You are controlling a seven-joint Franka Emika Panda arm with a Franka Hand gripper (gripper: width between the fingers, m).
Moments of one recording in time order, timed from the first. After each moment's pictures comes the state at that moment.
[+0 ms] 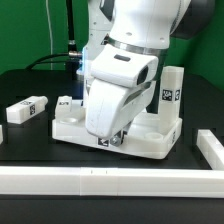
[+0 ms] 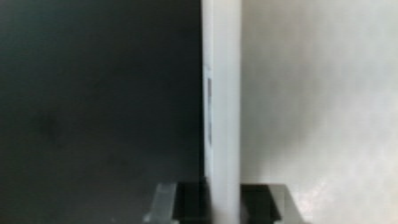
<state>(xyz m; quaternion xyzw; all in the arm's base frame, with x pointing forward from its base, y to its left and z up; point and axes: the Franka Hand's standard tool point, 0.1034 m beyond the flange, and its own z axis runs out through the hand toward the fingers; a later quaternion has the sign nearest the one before) 0.555 -0.013 0.021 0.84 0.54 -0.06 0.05</state>
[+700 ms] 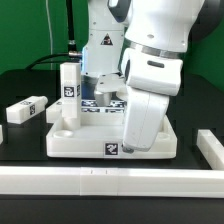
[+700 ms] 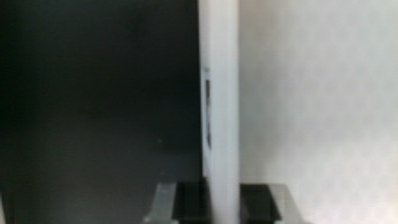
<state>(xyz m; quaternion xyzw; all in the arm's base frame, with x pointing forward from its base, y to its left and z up) 0.580 0.001 0.021 0.74 0.67 -0.08 0.06</state>
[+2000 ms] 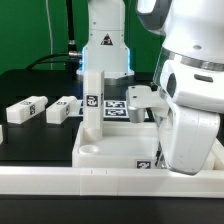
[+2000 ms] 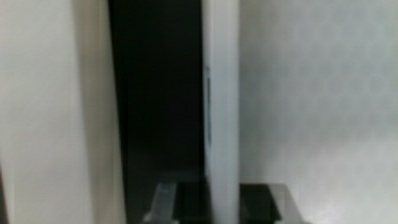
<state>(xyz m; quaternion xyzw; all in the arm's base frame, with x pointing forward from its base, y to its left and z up) 0.630 0.046 0.017 0.73 0.68 -0.07 0.05</state>
